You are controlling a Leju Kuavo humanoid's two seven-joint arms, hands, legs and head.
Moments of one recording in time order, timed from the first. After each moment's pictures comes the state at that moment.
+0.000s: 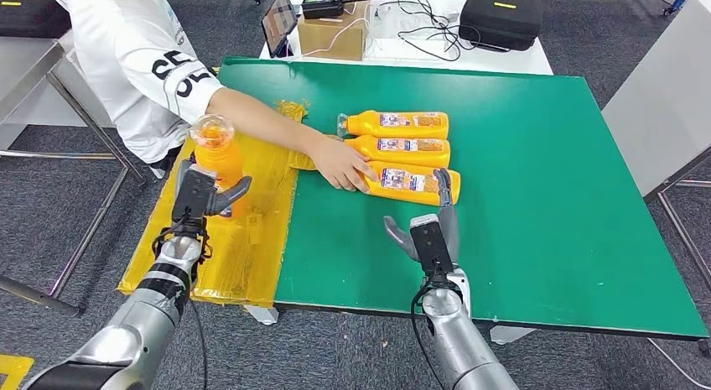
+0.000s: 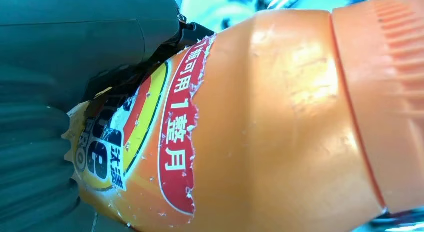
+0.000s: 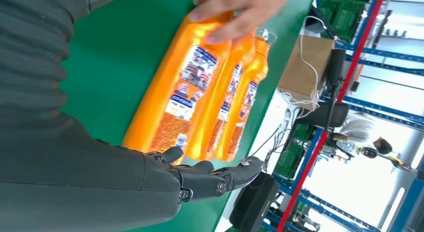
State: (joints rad) left arm -0.60 -0.01 0.01 -0.65 -0.36 0.40 -0.62; right arm -0.38 0.20 0.19 -0.86 0.21 -0.54 -0.57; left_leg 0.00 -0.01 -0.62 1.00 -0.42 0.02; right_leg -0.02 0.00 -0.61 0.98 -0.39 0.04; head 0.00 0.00
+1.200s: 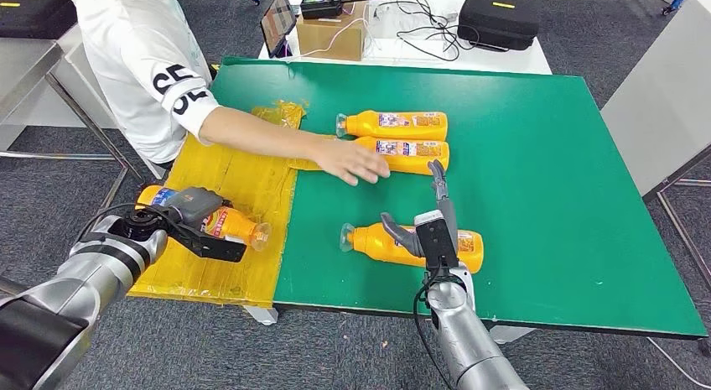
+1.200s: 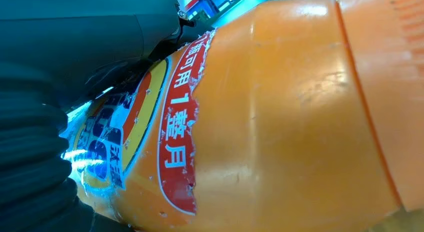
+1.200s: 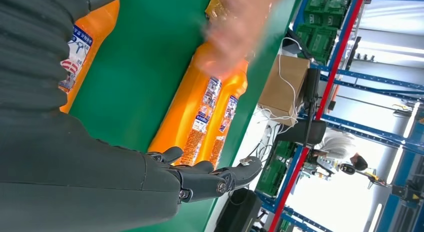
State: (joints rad) left arm -0.84 0.23 -0.59 -0.33 -1.22 0.13 -0.42; right arm -0.40 0.19 0.20 -0.87 0.18 -0.43 -0.61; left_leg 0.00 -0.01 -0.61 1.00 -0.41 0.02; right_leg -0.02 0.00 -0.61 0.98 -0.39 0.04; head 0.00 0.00
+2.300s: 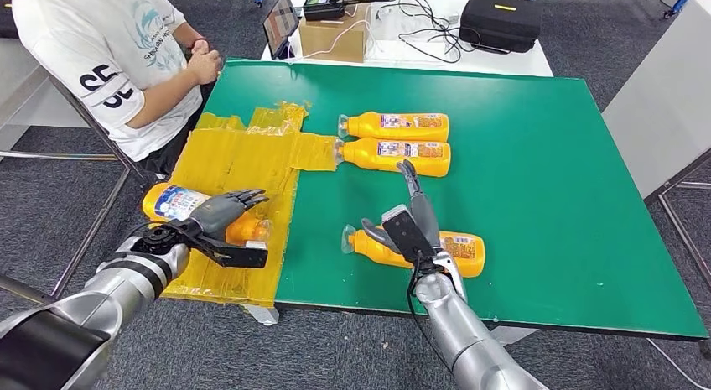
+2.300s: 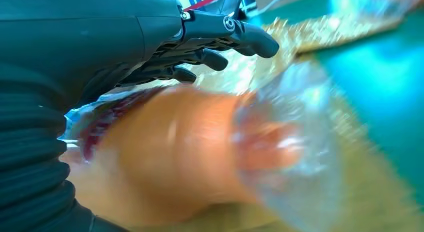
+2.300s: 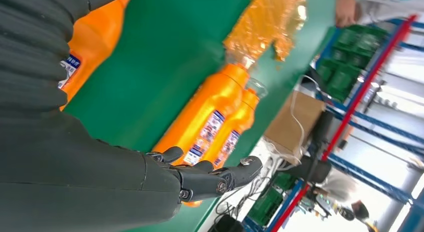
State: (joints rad) left arm -0.77 0.15 -0.54 -0.30 -1.01 0.32 -0.53; right arm -0.50 0.19 0.28 -0.70 0.31 -0.42 -0.55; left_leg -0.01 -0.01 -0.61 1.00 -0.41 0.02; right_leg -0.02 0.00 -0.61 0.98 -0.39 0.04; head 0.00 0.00
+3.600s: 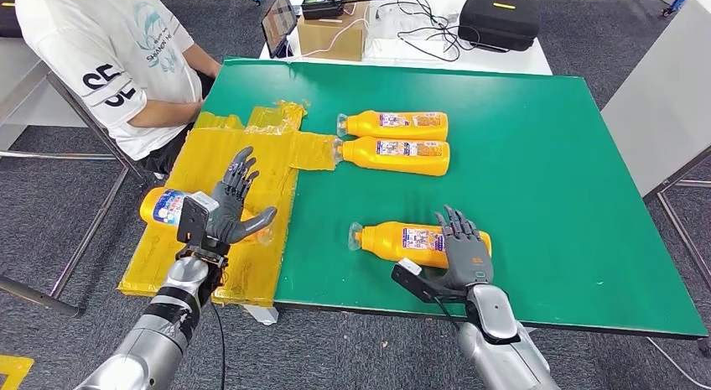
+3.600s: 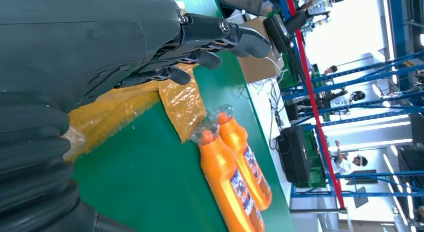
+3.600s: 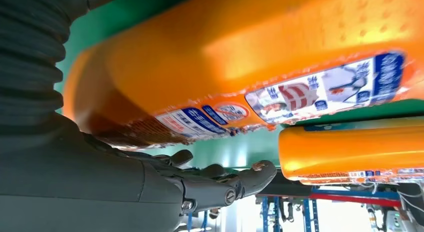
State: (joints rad) left arm -0.45 -0.07 -0.02 -0.82 -0.12 -0.05 -0.70; right arm -0.32 -0.05 0.34 -0.88 1.15 -0.46 0.06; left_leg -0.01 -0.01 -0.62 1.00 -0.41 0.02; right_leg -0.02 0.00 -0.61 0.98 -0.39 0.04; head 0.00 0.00
